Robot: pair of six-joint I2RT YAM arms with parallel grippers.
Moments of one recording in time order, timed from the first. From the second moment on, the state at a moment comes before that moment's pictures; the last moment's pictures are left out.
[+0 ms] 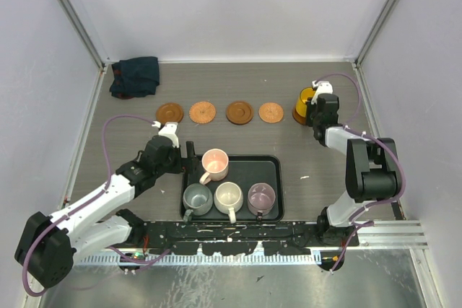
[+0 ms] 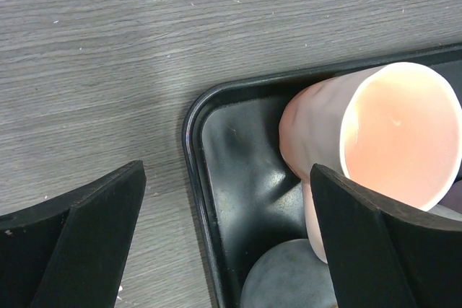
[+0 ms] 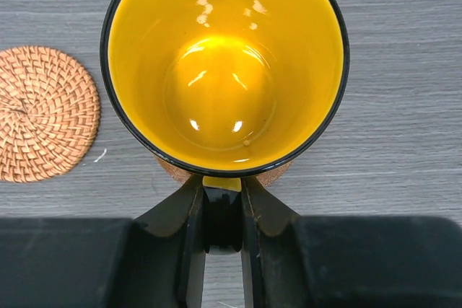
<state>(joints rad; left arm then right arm) -0.59 0.96 0.50 -0.22 -0.10 -0.46 0.01 1.61 0.78 0.30 0.06 0.00</state>
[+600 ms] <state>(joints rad) -0.59 0.97 0.50 -0.22 -0.10 -0.46 0.01 1.63 0.79 0.26 0.06 -0.01</state>
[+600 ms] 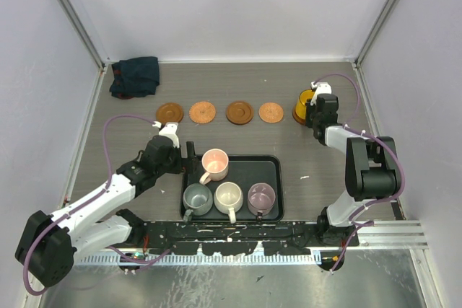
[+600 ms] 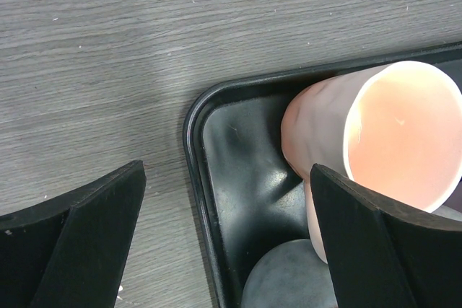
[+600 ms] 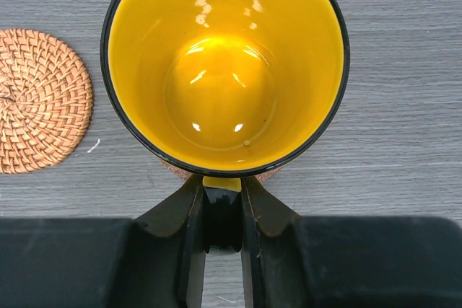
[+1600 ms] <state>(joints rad) -0.59 0.93 0.50 -0.22 -0.11 -0.46 0.01 1.63 0.79 0.27 0.05 0.00</state>
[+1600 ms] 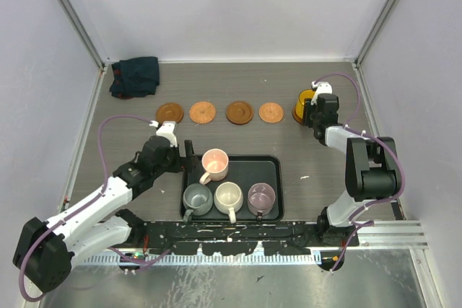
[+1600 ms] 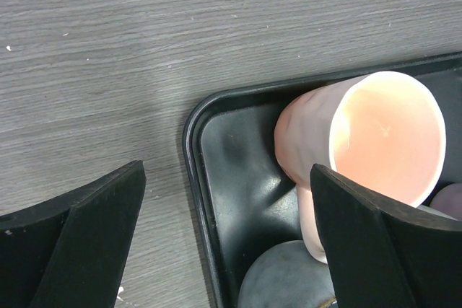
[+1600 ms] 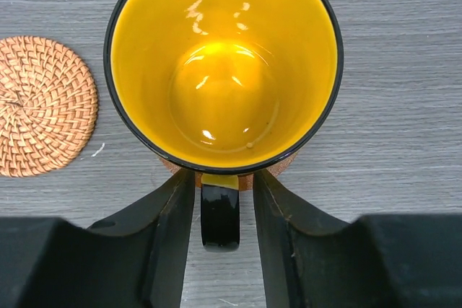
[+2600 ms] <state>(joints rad) -0.67 0.83 0.51 -0.26 -0.03 -0.40 0.01 1.27 0.70 0.18 0.08 0.11</state>
